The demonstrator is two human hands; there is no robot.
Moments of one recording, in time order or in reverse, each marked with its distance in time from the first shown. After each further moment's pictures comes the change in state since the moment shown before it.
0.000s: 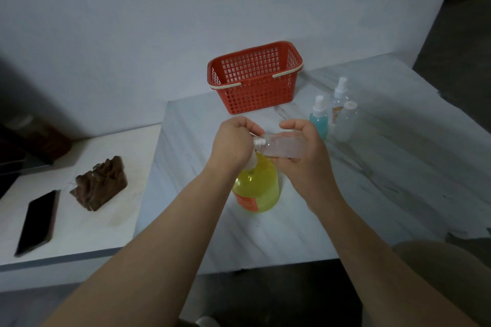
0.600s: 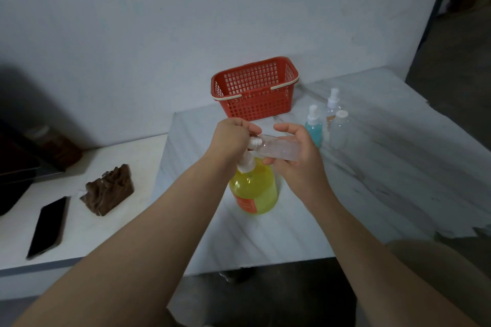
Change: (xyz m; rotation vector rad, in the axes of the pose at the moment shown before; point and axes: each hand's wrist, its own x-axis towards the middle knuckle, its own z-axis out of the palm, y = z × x) left_hand -0.010 0.021 -0.008 -0.057 -0.037 -0.082; right_hand -0.002 -0.005 0.000 0.079 -0.036 -0.005
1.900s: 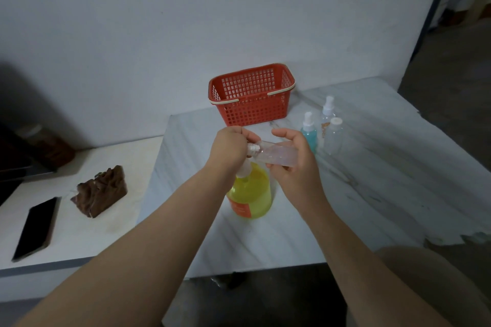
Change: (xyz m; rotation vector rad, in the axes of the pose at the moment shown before) left_hand -0.004 -0.003 0.004 0.014 -0.021 0.035; right_hand -0.009 -0.009 -0.004 0.019 0.024 -0.066
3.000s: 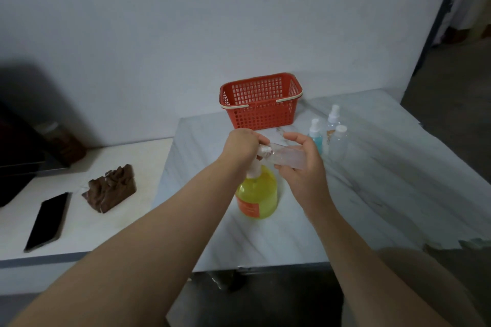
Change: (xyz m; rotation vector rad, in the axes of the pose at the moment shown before) left_hand -0.001 -0.003 -0.006 -0.025 -0.049 0.008; right_hand -0.004 -0.004 0.002 0.008 0.018 -0.006
